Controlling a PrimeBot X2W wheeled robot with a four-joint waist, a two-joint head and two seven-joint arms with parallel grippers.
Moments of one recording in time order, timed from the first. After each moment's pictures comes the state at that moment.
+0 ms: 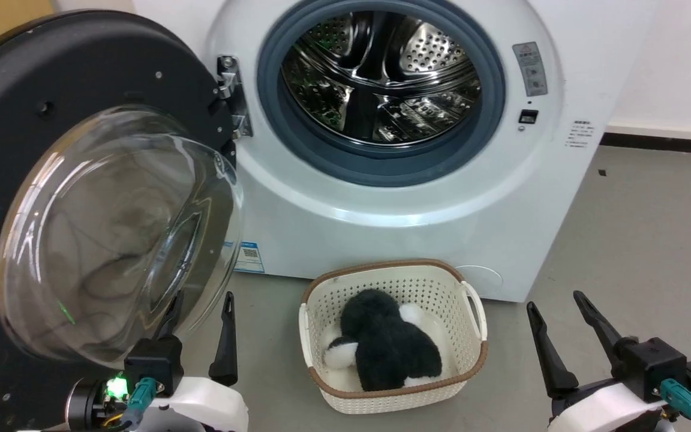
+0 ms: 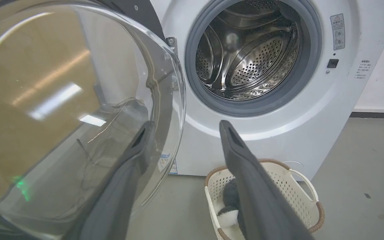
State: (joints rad) left arm 0.00 0.05 -0.05 0.02 -0.03 0.03 -0.07; right arm 0.03 -0.06 0.01 -0.01 0.04 0.13 -0.07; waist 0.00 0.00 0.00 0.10
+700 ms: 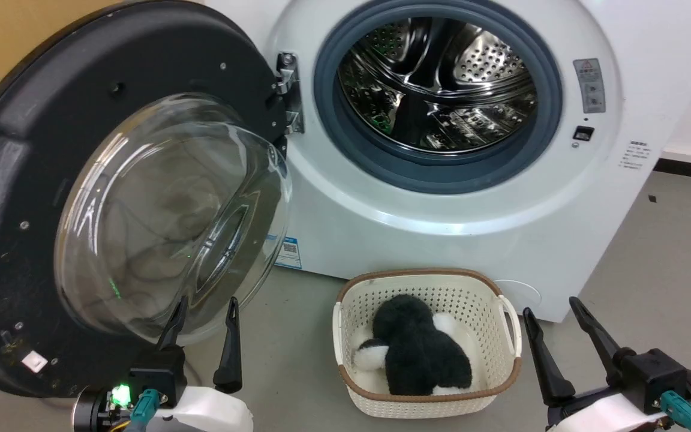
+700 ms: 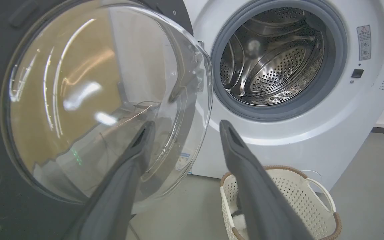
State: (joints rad) left arm 0.02 0.05 -0.07 0.02 -0.05 0.04 -0.12; right arm 0.05 -0.06 0.02 0.00 0.06 0.13 -0.12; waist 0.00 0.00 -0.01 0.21
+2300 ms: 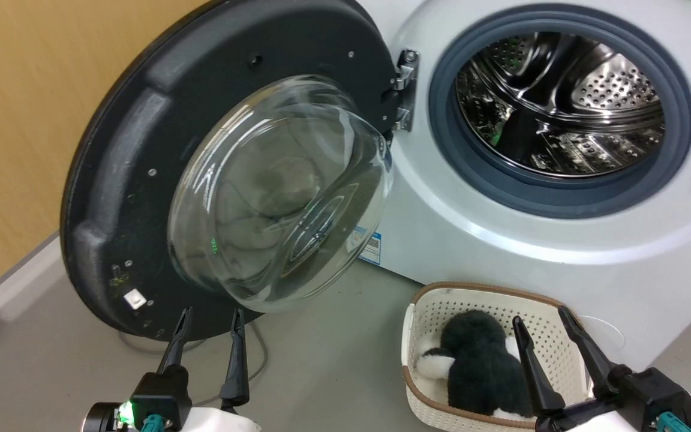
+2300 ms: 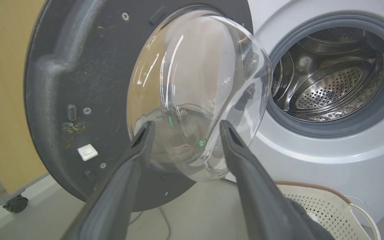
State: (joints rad) left arm 0.06 0.05 -0.11 0.03 -0.08 0.08 -0.22; right arm 0.07 -0.06 0.07 0.02 0.12 0.13 -0.22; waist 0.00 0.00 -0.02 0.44
